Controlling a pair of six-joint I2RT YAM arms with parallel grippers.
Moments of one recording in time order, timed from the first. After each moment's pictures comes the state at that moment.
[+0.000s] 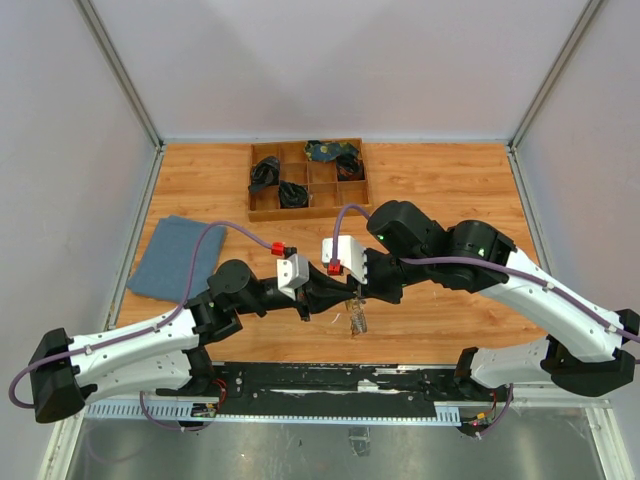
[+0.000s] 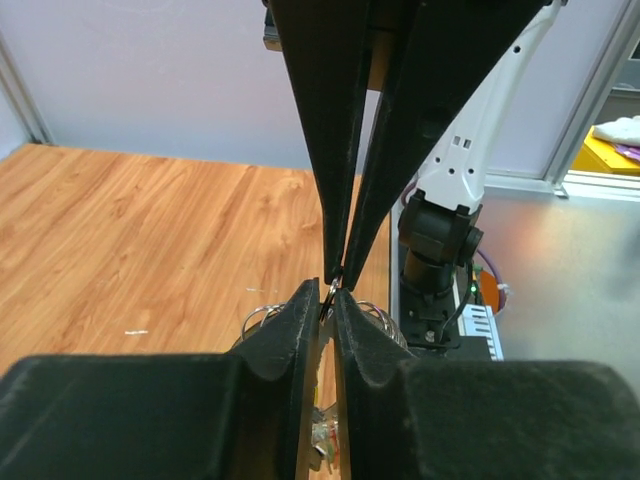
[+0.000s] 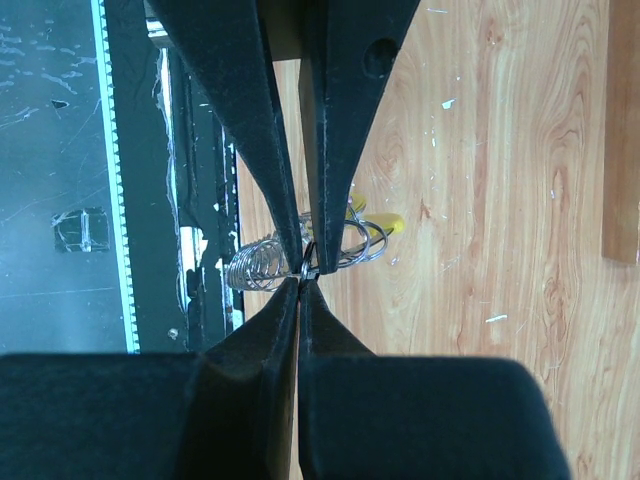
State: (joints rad) left arm -1.06 0.90 0.57 0.49 0.36 -0.08; right arm 1.11 1.25 1.61 -1.23 -0.23 -0.40
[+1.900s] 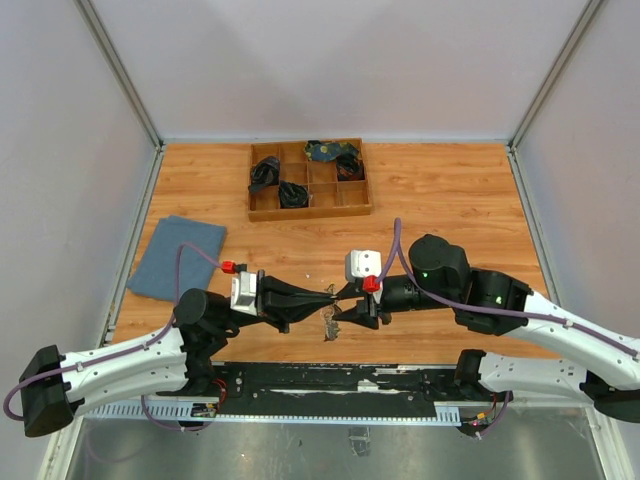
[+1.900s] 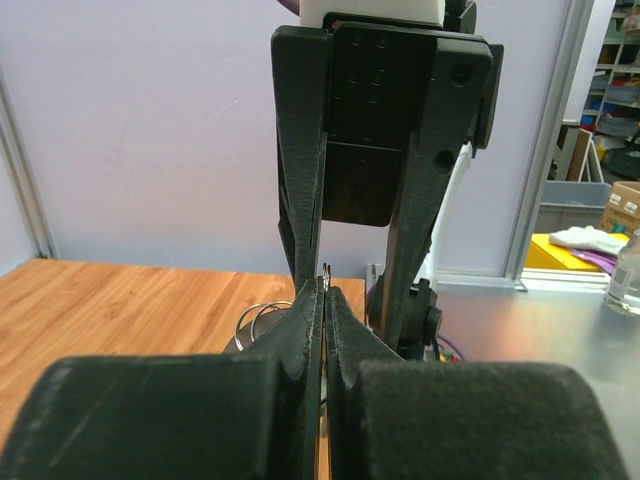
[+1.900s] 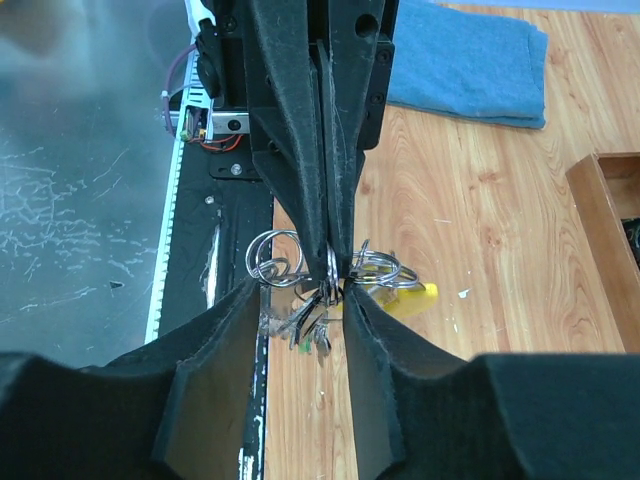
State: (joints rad) left arm -1.07 0.71 0.33 0.87 0.35 -0.19; right arm 1.17 0.92 1.10 -0.52 -0.36 -0.22
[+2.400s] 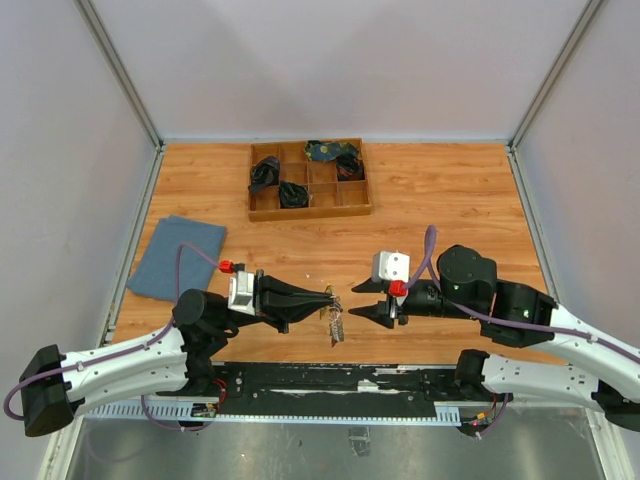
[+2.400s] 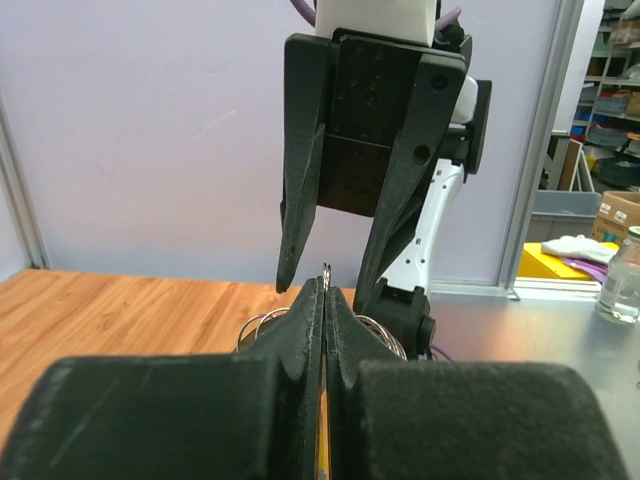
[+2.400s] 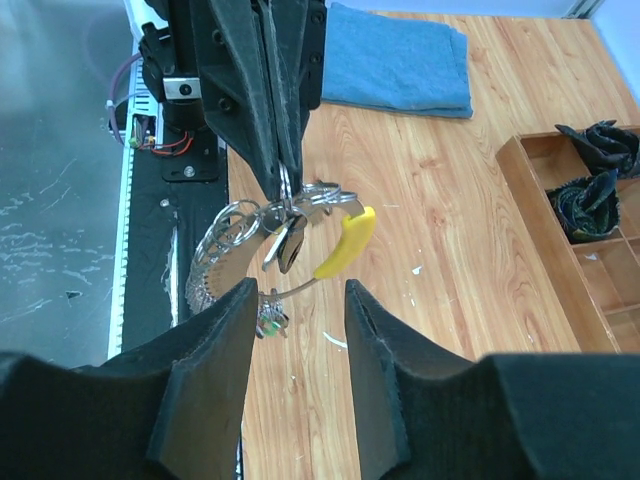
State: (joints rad) left arm -1.07 0.72 0.33 0.90 0.36 -0.21; right arm 1.18 0.78 1.03 -0.52 -0.22 -0.22
